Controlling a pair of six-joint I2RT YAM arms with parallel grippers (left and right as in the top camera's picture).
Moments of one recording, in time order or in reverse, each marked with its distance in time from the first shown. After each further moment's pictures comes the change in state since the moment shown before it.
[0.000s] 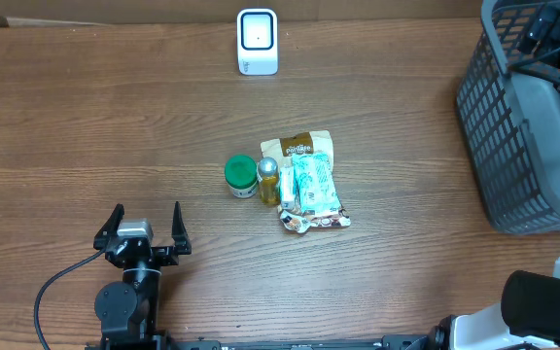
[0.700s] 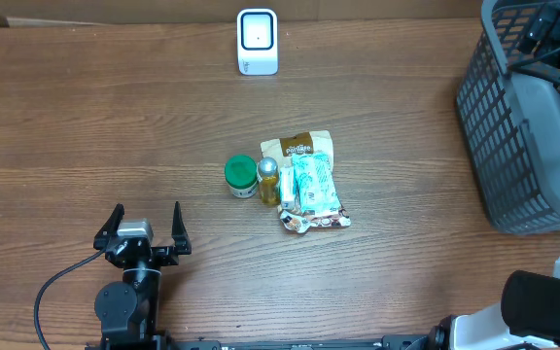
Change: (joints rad) left arm 0.000 0.000 0.000 0.000 0.000 0.000; right arm 0.000 0.000 0.000 0.000 0.000 0.000
